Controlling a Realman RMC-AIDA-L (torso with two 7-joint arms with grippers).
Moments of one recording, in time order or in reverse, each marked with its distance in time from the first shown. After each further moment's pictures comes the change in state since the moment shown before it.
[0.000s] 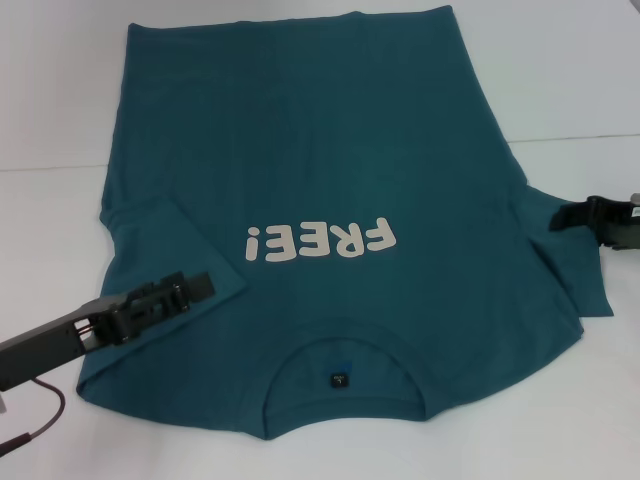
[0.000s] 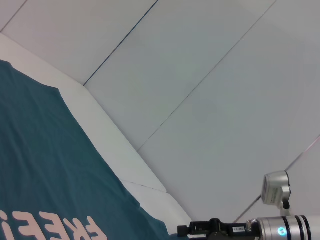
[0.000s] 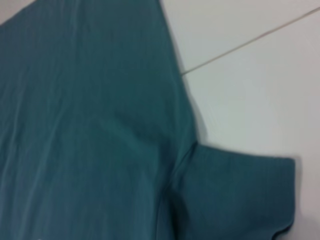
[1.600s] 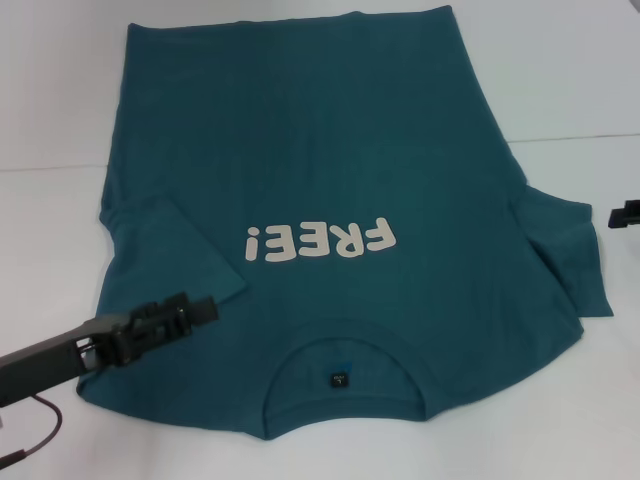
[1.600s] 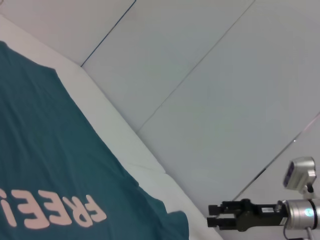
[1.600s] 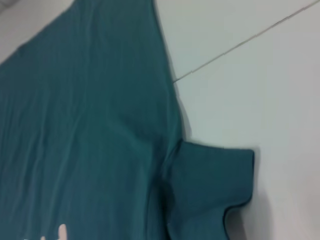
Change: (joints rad) left arm 0.009 0.000 0.002 0.025 0.051 0.027 -0.008; right arm -0.127 -0.030 0.124 -0.233 0.023 -0.320 -0.015
